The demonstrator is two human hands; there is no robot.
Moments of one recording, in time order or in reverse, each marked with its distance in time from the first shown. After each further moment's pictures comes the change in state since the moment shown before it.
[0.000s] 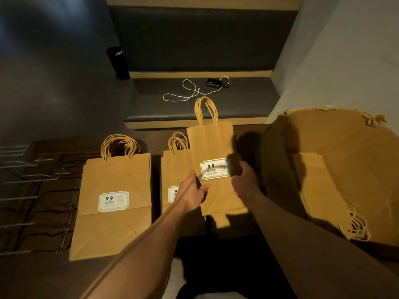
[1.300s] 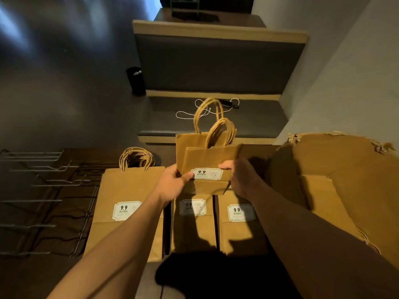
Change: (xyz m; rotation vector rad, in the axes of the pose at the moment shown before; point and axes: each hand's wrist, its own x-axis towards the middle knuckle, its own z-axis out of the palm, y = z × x) left_hand -0.013 0.008 -0.099 -0.476 0.054 0.122; right_hand -0.004 -0.091 0.007 0.487 -0.379 0.012
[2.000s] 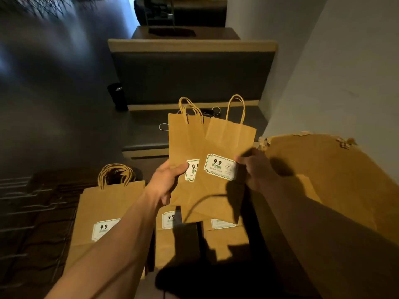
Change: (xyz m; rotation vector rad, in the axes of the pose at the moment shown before) left_hand 0.013 0.046 0.048 -0.436 -0.057 -0.110; right_hand -0.006 -0.037 -0.088 0.184 0.244 -0.104
